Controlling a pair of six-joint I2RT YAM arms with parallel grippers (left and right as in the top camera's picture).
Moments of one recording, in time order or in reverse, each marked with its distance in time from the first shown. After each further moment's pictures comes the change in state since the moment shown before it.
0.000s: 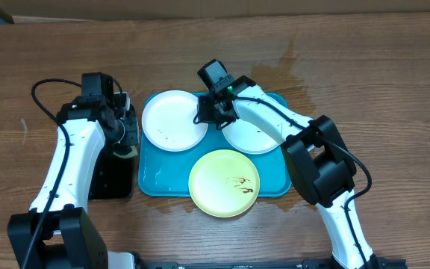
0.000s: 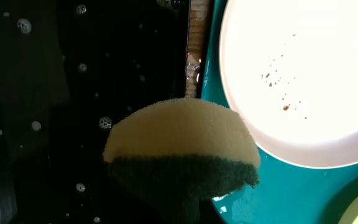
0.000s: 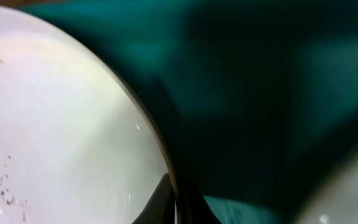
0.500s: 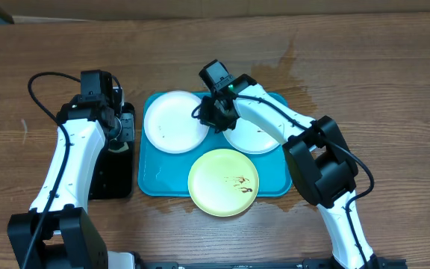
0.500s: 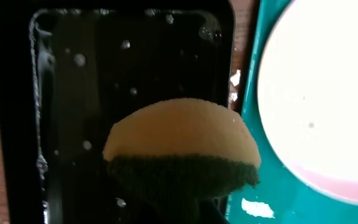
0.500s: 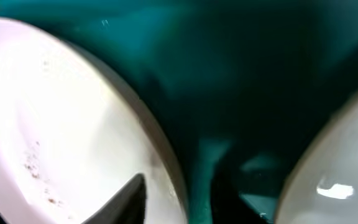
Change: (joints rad) left arm 0.000 0.000 0.000 0.071 -0.128 0.039; right arm -0.002 -0.011 0.007 -0.040 -0.054 0.089
